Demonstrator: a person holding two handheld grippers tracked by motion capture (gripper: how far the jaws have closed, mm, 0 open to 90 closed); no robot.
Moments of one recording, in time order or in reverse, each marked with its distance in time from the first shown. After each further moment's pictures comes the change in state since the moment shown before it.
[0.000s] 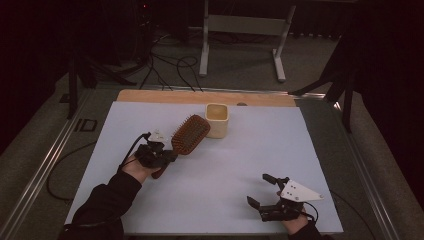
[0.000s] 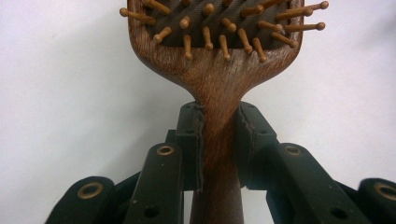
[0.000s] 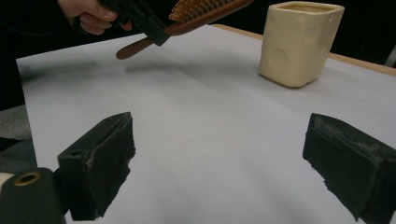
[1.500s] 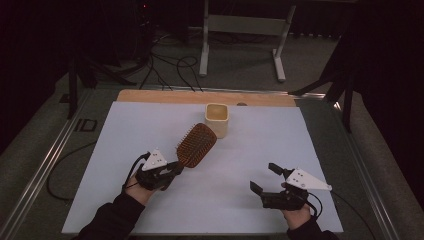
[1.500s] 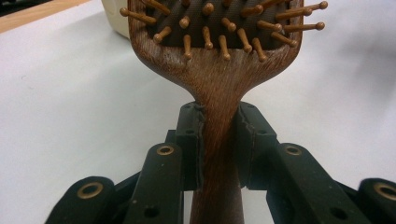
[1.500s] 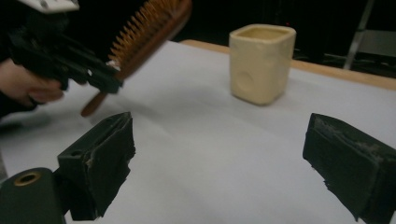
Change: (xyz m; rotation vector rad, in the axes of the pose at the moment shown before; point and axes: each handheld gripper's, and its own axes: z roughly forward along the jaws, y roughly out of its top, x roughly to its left) left arm -0.042 -0.040 -0.005 -0.251 -0.031 0.082; right arm -0.004 0.039 -0.004 -0.025 -0.106 0.098
